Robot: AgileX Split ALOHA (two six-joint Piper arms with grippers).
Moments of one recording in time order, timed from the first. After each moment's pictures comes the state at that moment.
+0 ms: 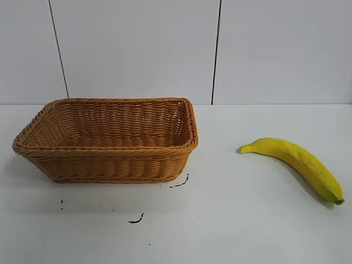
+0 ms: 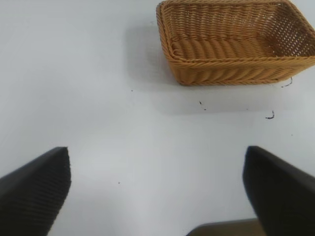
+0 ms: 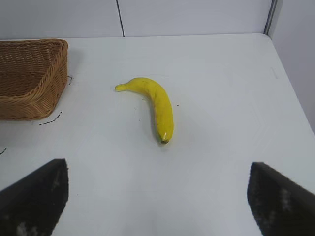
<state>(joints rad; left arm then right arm) -0.02 0.00 -0.50 -0.07 1.07 0.06 0.00 0.00 -0.49 0.02 1.02 0.00</state>
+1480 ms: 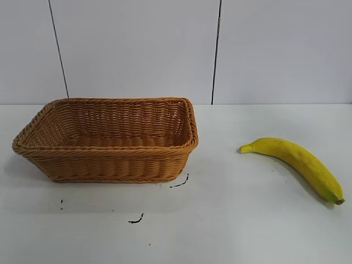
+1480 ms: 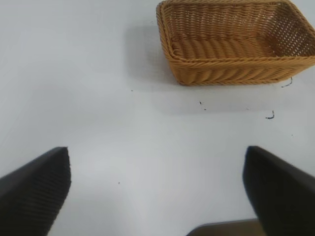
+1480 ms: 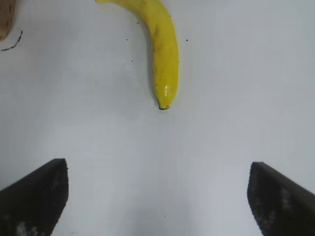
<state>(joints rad) -0.02 0.00 -0.50 -0.07 1.07 0.06 0.01 1.34 -1.09 0.08 1.03 -0.25</state>
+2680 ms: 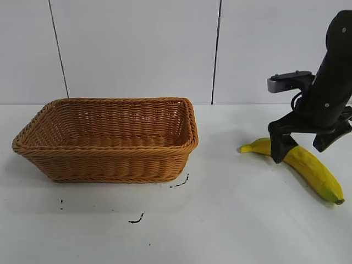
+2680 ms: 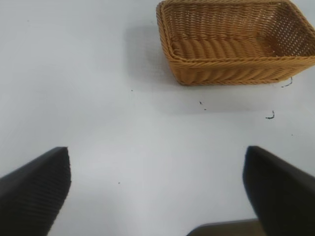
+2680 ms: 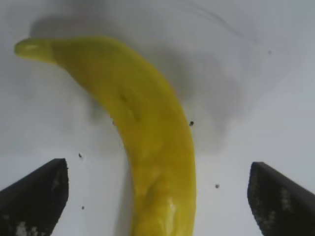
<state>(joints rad) -0.02 0.00 -0.50 -0.07 1.07 0.06 0.06 2.10 -1.28 0.00 0.58 -0.26</state>
